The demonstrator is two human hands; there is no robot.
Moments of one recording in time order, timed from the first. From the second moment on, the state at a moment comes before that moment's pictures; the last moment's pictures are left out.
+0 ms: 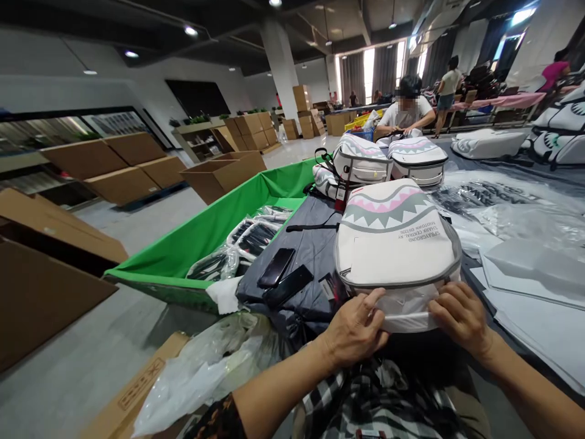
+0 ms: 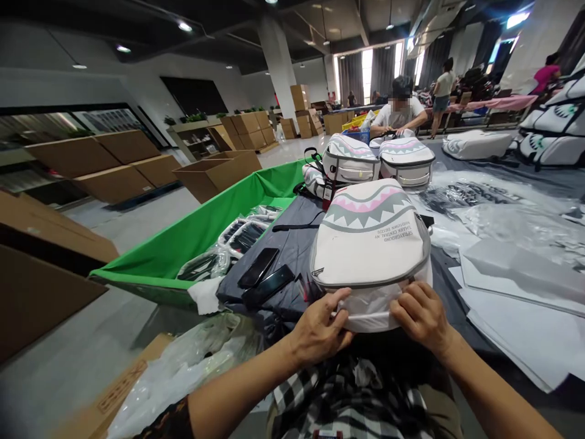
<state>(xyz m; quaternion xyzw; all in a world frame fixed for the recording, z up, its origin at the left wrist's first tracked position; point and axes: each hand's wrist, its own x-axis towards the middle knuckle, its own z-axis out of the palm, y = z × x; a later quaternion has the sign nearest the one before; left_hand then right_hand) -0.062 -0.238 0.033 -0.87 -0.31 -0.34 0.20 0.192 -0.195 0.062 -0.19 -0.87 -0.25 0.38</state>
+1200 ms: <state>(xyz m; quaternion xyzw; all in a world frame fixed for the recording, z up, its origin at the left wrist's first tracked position) -0.064 -0.184 0.079 -0.99 0.03 -0.04 0.14 0.196 -0.168 0.087 -0.05 -1.00 -0.07 0.05</state>
